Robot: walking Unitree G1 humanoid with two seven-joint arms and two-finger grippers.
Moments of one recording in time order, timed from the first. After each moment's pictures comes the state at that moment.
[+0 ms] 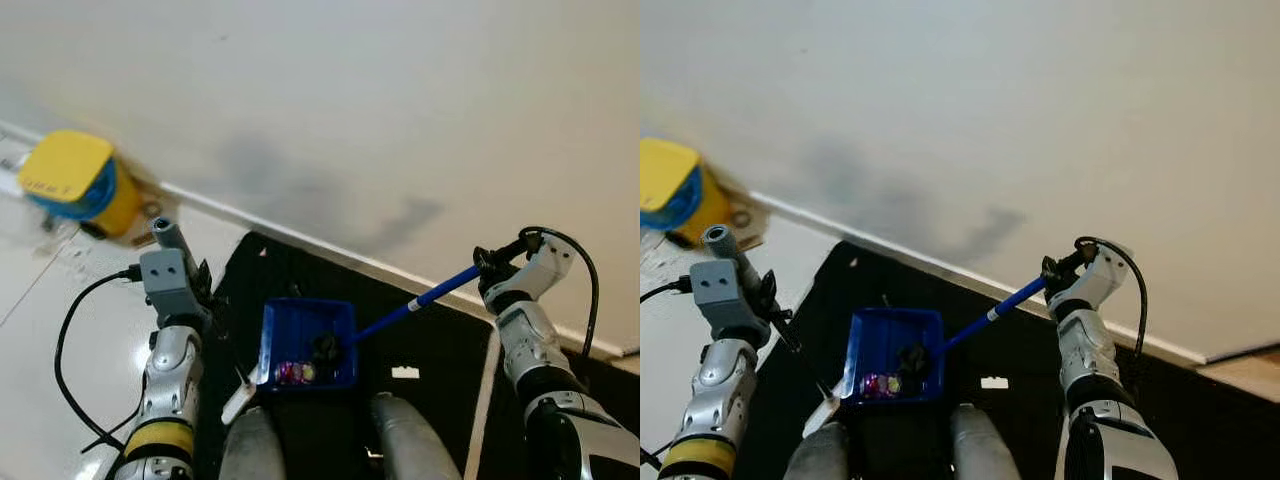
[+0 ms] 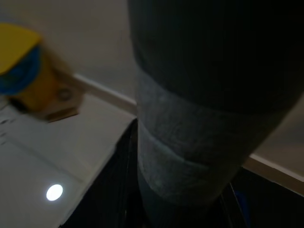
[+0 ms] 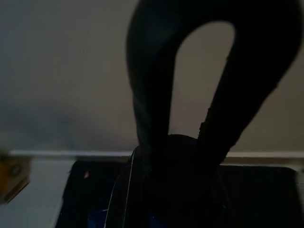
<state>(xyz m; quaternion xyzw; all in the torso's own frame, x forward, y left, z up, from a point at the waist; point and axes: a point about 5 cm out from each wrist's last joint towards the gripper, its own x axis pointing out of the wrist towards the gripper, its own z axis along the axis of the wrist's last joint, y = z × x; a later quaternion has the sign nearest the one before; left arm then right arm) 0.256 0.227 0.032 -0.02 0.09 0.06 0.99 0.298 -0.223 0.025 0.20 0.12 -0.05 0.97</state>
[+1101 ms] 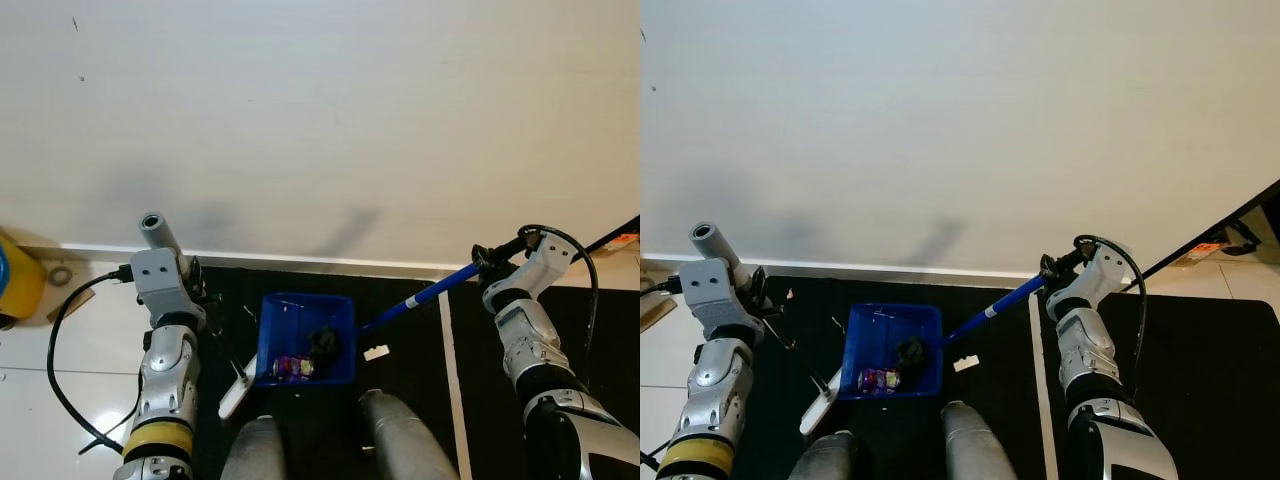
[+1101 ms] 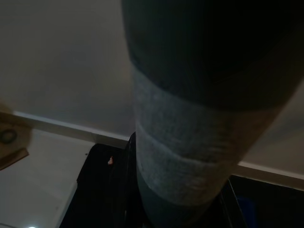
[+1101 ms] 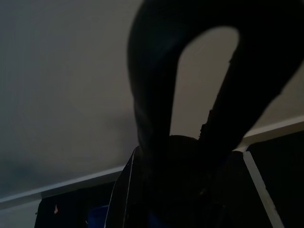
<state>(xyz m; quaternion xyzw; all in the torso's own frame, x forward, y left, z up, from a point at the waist) 0.257 0.229 0.037 -0.02 0.07 0.08 0.99 0.301 -0.221 0.028 0.20 0.11 -0.05 0.97</state>
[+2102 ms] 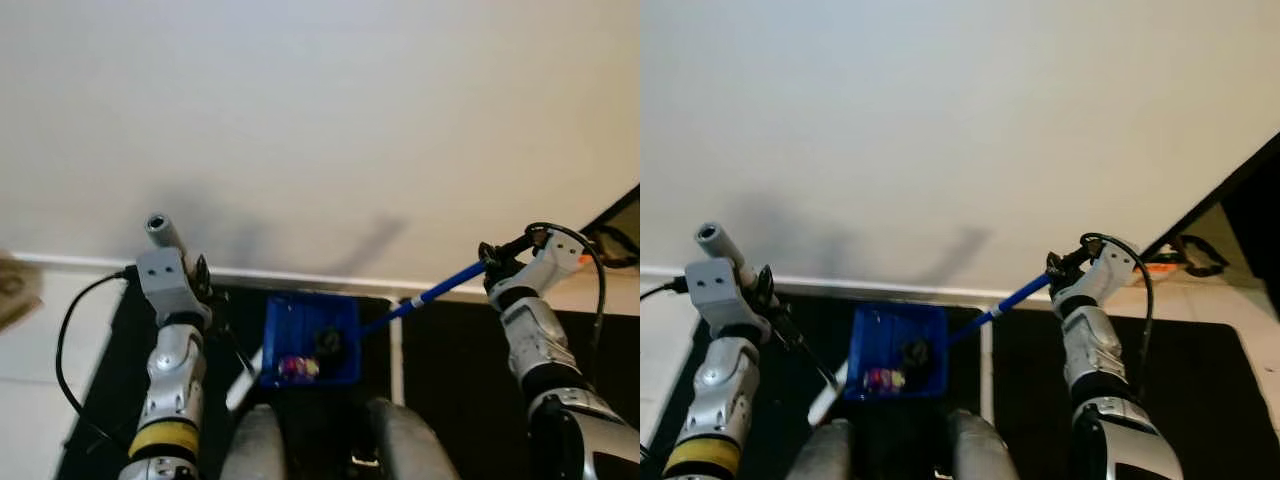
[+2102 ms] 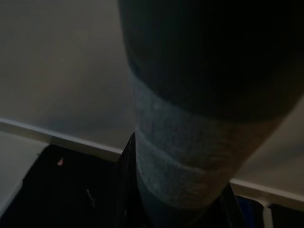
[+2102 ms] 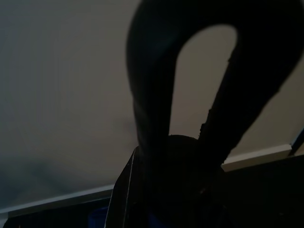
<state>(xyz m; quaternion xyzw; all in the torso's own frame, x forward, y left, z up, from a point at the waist) 0.257 0.225 0.038 -0.02 0.07 0.08 0.99 0.303 -0.223 0.031 0.19 0.11 -0.04 0.97</state>
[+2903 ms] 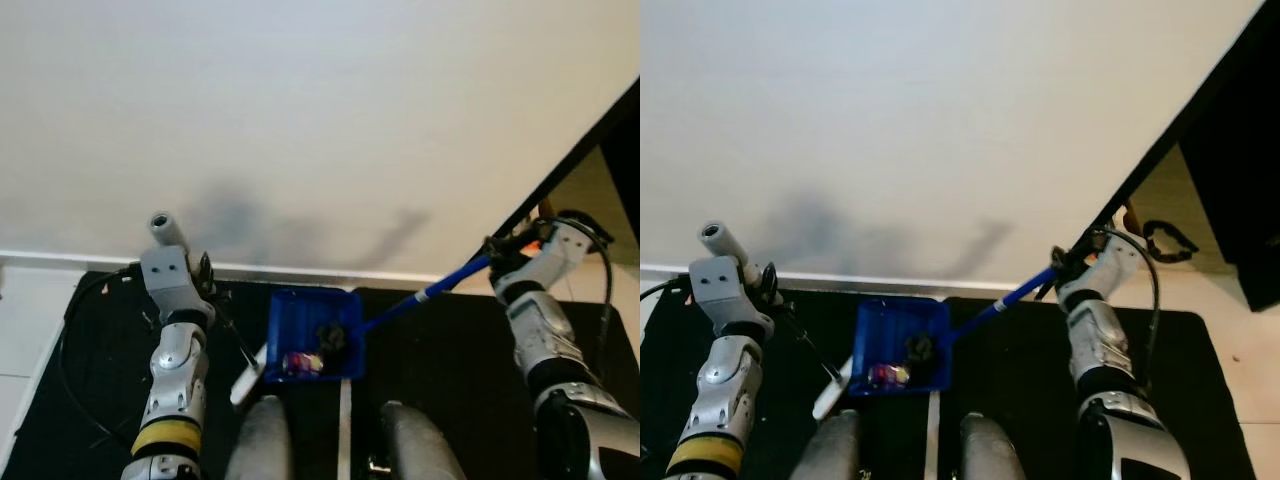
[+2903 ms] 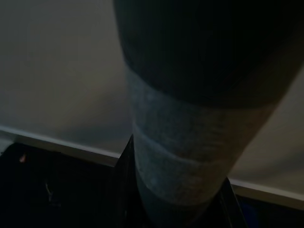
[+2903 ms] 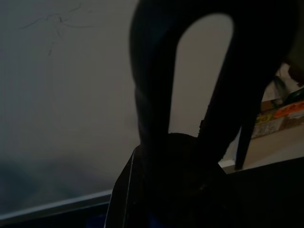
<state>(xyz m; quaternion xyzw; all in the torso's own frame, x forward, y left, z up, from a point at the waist) 0.261 0.225 0.042 -0.02 0.06 0.08 1.00 0.310 -0.234 0.043 0.18 0.09 -0.05 0.98</state>
